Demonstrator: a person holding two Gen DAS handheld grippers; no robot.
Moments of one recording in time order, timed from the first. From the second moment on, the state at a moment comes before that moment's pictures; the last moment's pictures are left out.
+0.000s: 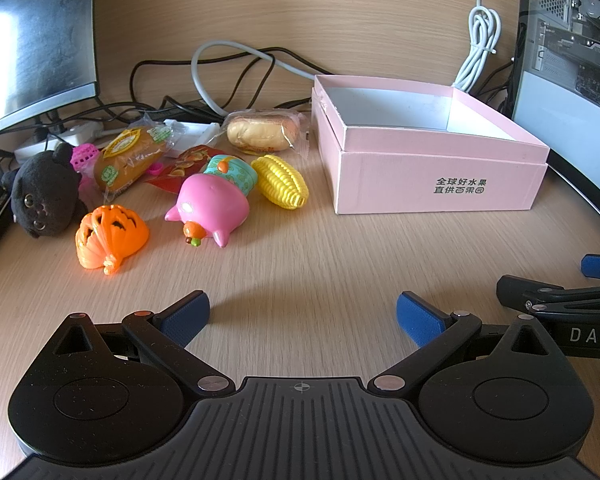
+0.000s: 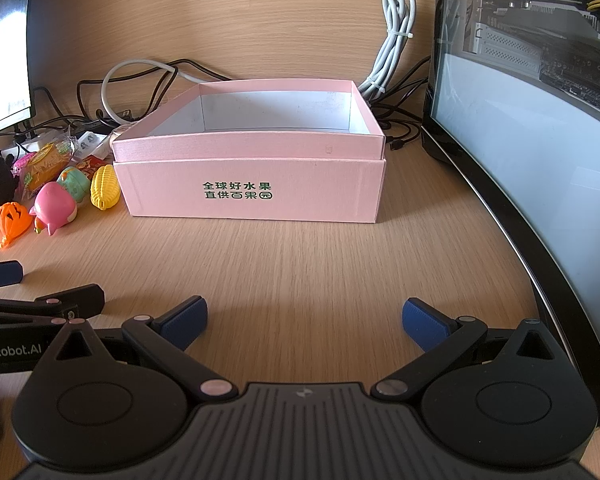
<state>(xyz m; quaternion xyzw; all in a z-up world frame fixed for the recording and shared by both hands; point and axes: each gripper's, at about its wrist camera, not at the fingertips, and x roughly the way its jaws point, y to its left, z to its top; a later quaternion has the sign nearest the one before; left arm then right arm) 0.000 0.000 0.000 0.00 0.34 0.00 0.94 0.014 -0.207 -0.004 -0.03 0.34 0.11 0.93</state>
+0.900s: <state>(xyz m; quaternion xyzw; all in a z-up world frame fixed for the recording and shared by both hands) -0.003 0.001 0.002 -0.01 0.33 0.01 0.94 0.014 -0.206 -0.003 -0.03 0.34 0.11 0.93</state>
